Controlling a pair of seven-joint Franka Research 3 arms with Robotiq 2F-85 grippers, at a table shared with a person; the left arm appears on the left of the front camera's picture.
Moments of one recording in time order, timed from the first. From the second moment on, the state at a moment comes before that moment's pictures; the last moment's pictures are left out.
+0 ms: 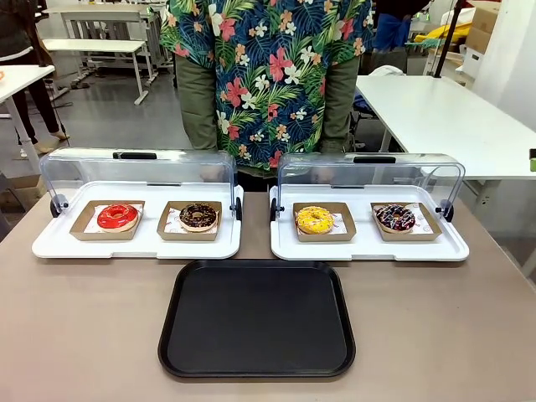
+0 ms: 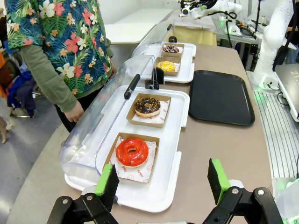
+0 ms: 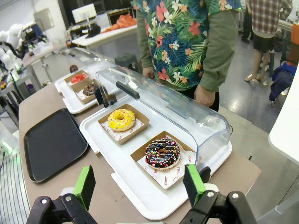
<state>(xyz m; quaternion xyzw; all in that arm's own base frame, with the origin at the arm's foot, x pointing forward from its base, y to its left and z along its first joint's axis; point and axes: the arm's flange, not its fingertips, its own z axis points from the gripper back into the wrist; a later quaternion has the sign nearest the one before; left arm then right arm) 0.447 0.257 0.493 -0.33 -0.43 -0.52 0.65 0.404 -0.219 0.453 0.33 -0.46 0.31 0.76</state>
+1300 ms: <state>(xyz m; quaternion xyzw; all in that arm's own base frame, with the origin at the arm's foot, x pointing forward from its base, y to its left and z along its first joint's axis) 0.447 0.257 0.493 -0.33 -0.43 -0.52 0.65 0.404 -0.219 0.453 0.33 -0.46 0.31 0.76</state>
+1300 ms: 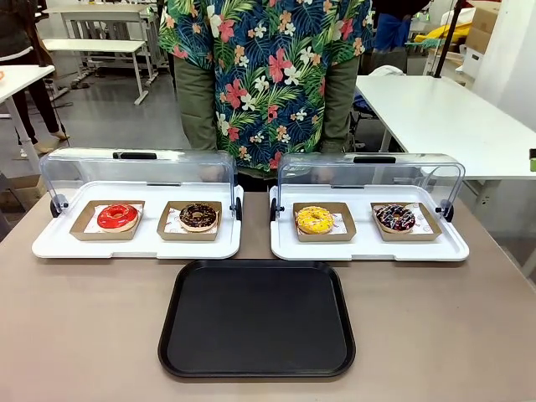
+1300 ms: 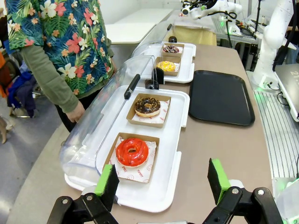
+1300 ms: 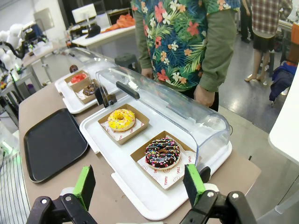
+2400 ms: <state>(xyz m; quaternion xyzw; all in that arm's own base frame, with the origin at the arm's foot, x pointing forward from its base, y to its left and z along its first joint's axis) 0.447 0.257 0.493 -0.33 -0.43 -0.52 0.65 0.404 -0.219 0.453 0.33 -0.46 0.31 0.76</state>
